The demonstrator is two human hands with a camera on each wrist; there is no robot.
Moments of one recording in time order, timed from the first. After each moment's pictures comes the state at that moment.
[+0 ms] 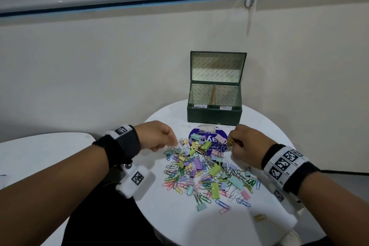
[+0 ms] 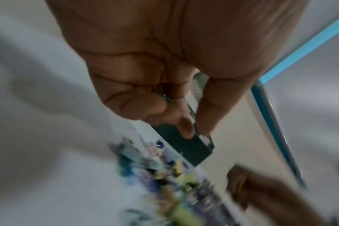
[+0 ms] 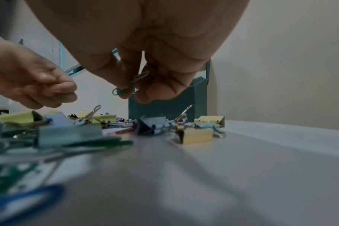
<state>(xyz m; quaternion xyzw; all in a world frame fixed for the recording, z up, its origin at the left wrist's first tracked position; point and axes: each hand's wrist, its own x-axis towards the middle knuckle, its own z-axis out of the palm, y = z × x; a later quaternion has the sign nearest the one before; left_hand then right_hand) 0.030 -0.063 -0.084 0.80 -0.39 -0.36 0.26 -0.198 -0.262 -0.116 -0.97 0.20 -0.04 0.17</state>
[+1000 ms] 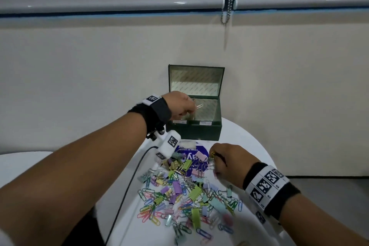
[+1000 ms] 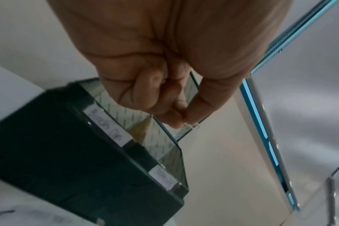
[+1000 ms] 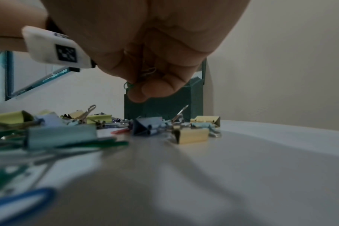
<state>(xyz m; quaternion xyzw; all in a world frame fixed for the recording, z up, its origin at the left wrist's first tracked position) 0.030 -0.221 -0.037 0.77 -0.40 -0.33 0.37 -0.200 -0.266 -0.116 -0.95 0.25 -0.05 0.19</state>
